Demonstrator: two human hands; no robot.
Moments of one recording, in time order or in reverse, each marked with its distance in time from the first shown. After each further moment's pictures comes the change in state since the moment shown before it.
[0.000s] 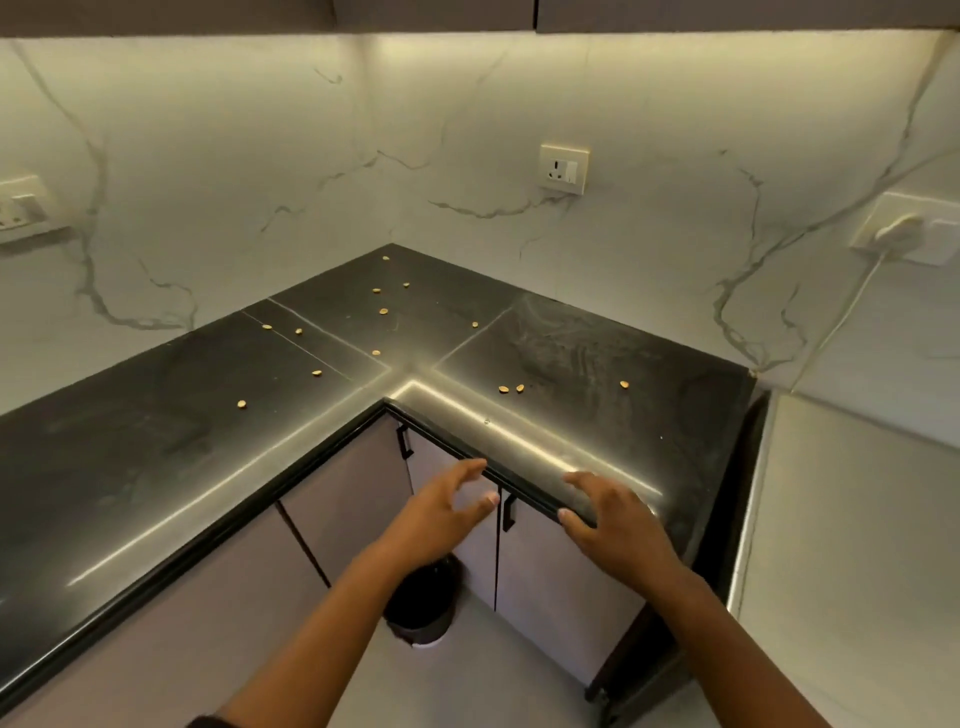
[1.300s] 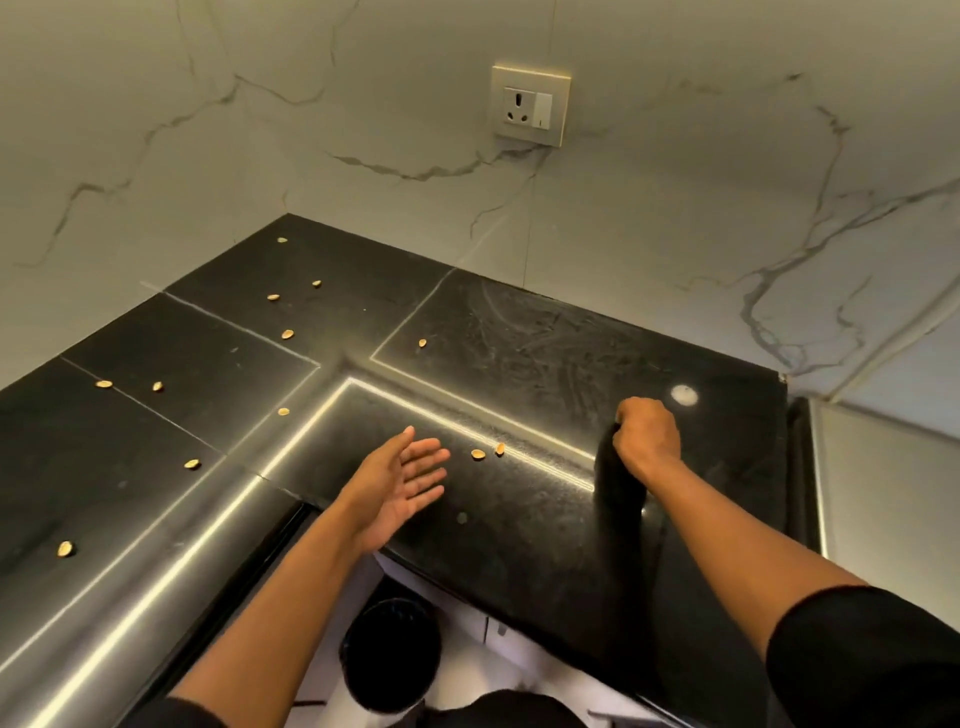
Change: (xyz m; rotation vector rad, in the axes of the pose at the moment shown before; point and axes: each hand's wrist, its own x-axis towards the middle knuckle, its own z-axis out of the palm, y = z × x) left_hand 0.290 -0.056 -0.074 -1.068 -0.166 -0.515; right_hand 0.327 0.129 0.003 -0.188 0.145 0.503
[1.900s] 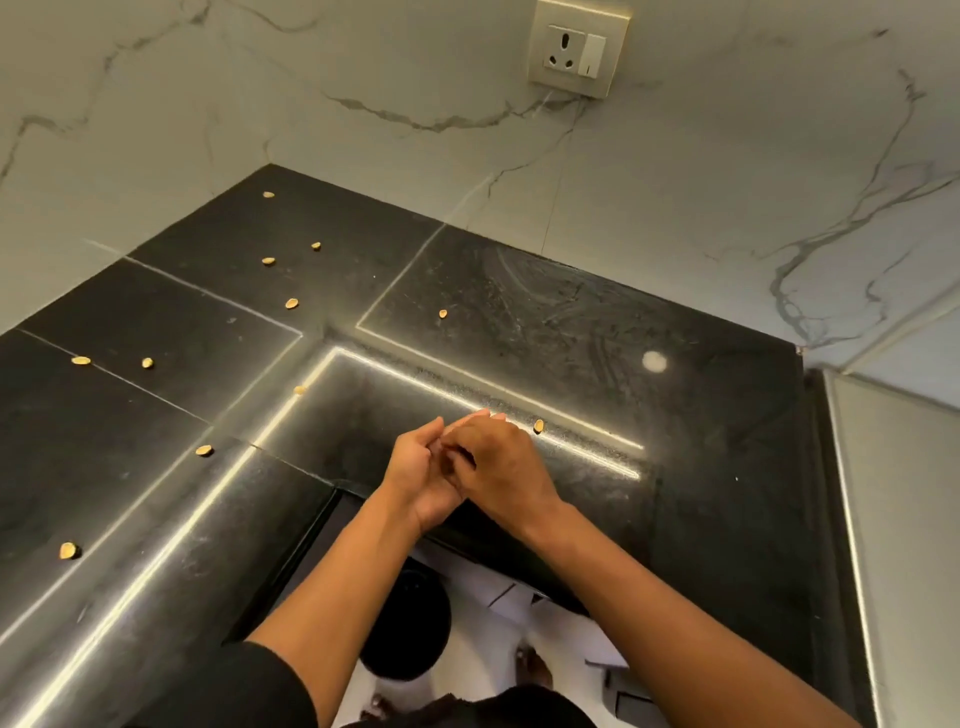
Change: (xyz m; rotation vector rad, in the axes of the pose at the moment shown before) left_hand 0.032 0.000 -0.032 -0.457 -0.198 -0.159; right_hand -0.137 -0.210 0.040 0.319 -0.105 -0.594
